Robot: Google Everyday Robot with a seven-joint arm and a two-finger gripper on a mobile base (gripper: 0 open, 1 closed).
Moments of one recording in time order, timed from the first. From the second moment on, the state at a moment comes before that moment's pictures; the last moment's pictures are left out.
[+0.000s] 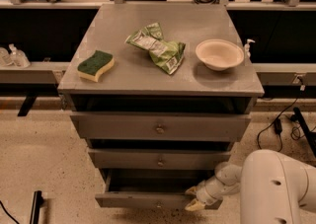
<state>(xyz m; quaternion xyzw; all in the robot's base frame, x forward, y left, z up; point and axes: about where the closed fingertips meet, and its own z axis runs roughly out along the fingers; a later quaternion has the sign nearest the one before) 0.474 -0.155 0.193 -0.65 0.70 0.27 0.16</state>
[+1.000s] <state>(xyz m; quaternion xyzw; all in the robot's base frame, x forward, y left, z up) 0.473 -0.153 0.193 -0.65 0.70 0.27 0.16</state>
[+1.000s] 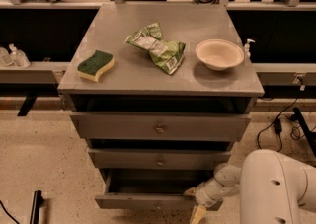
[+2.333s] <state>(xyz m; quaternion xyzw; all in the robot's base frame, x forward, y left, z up) 0.460 -0.147 0.204 -0.67 0.69 0.24 0.14</state>
